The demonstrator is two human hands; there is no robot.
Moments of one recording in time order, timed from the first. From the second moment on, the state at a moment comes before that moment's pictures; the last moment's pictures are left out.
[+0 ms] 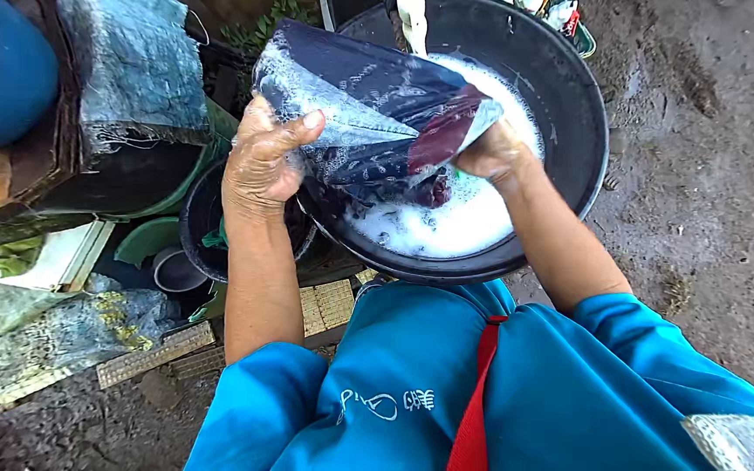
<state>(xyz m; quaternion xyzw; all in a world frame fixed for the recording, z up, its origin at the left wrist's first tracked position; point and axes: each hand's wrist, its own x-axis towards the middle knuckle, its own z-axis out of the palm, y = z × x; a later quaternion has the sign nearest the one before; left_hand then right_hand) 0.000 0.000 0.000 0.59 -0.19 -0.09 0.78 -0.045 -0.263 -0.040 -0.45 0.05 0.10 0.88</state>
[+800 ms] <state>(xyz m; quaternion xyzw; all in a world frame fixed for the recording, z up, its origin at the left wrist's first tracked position) 0.017 -0.132 -0.022 0.78 -0.16 -0.13 0.59 -0.005 -0.354 -0.138 -0.83 0.42 0.02 0.36</state>
